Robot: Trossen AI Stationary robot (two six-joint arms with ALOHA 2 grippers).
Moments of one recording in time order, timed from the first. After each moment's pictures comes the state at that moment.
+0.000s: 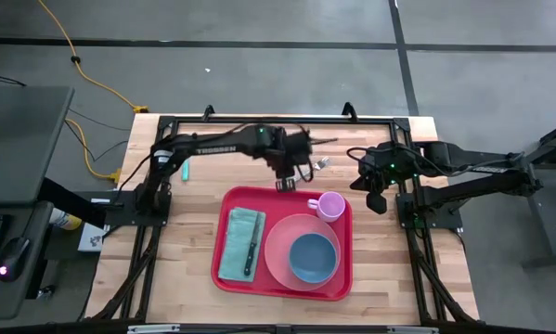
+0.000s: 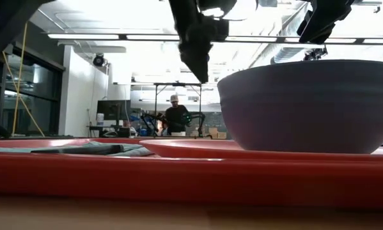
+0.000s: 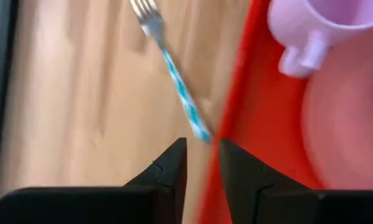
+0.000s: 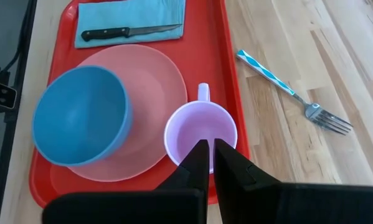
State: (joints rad) left arm 0.15 2.05 2.00 -1.13 -0.10 0.04; right arm -0.08 0.91 0.97 -0.88 -0.09 0.17
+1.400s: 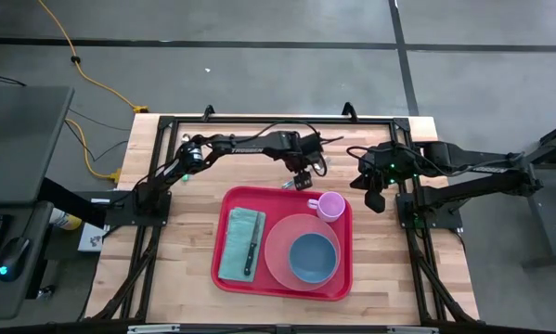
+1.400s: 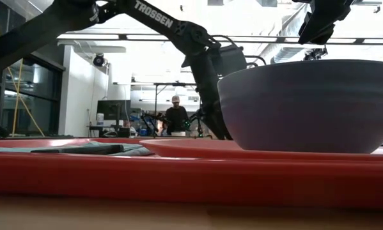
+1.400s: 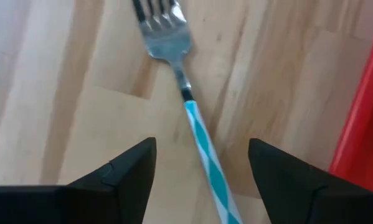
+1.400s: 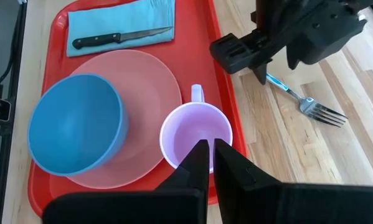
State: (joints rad) left arm 0.27 2.36 2.00 -0.80 0.01 0.02; right arm -0.08 0.91 0.97 -0.88 -0.06 0.22
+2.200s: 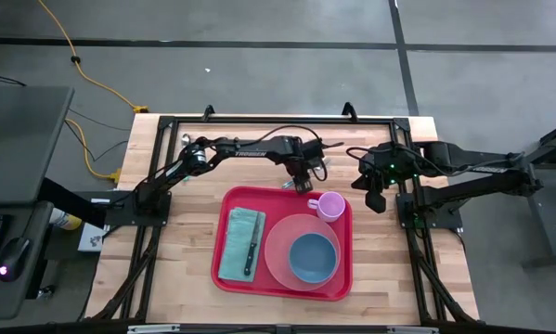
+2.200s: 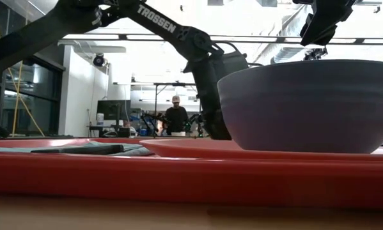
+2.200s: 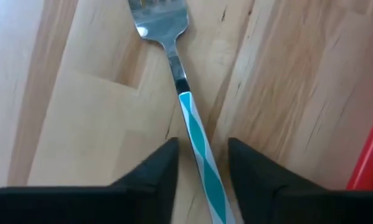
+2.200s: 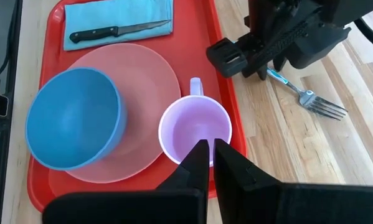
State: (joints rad) left arm 0.26 2.41 2.01 -0.81 -0.02 -0.03; right arm -0.08 0.91 0.97 -0.90 -0.06 0.23
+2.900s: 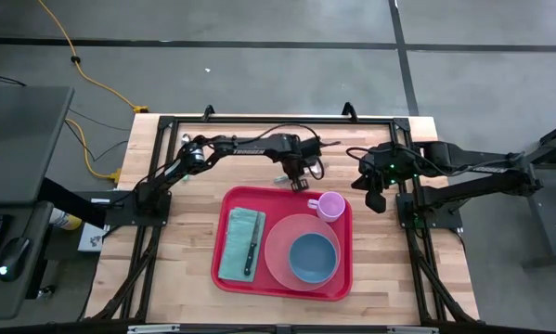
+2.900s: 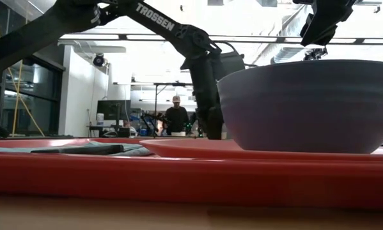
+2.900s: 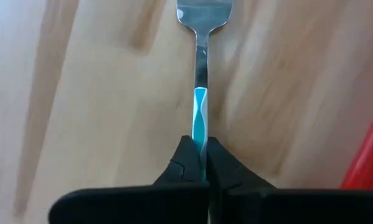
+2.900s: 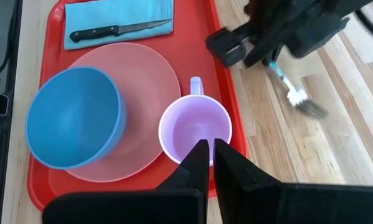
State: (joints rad) left arm 0.27 2.38 2.00 -0.87 -0.03 -0.03; right arm -0.08 0.91 0.97 -0.90 -0.06 0.22
